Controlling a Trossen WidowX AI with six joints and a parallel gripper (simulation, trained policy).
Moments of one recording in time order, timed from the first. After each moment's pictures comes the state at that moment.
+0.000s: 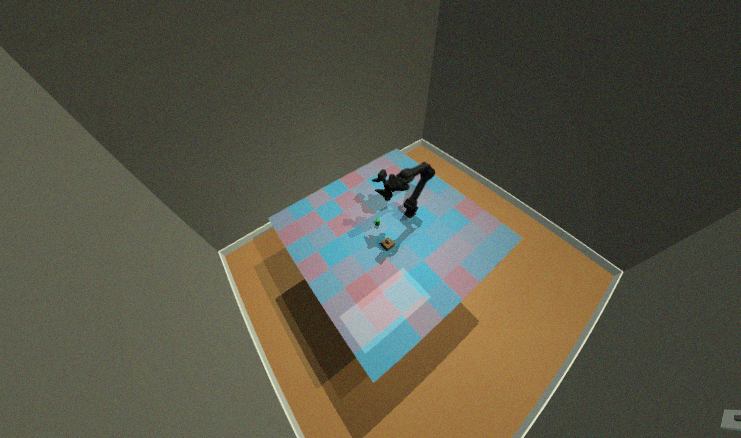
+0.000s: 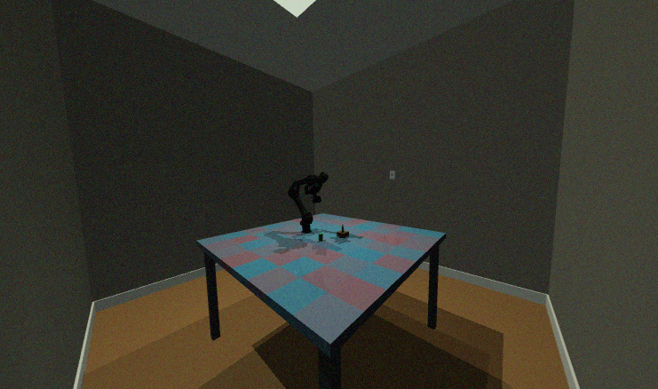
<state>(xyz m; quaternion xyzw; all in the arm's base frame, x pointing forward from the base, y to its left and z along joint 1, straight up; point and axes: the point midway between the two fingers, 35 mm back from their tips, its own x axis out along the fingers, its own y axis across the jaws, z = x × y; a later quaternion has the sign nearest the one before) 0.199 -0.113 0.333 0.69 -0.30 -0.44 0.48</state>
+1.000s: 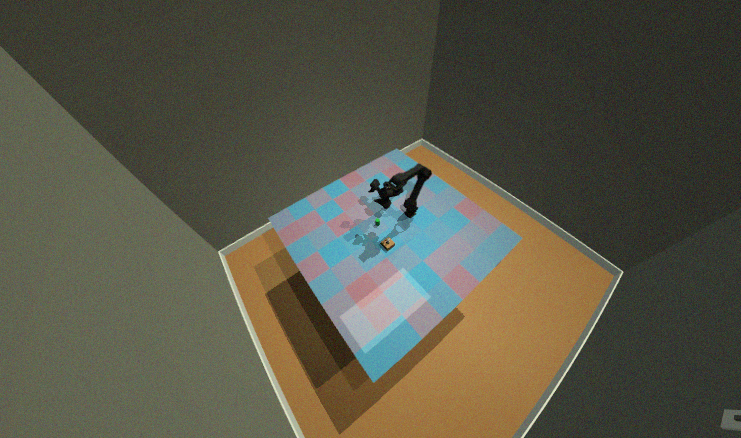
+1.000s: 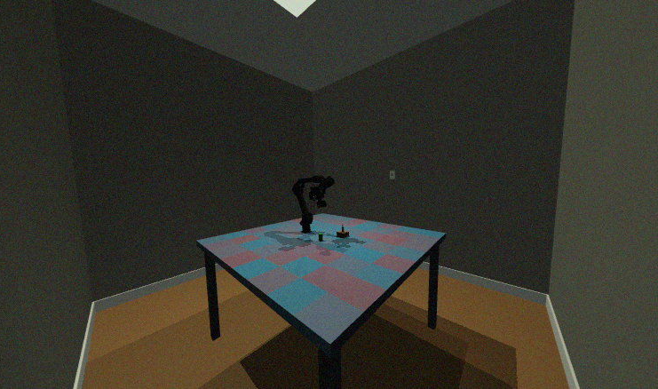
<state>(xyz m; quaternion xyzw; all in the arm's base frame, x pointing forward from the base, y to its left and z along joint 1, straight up) 0.236 -0.100 0.281 0.71 -0.21 -0.52 0.42</state>
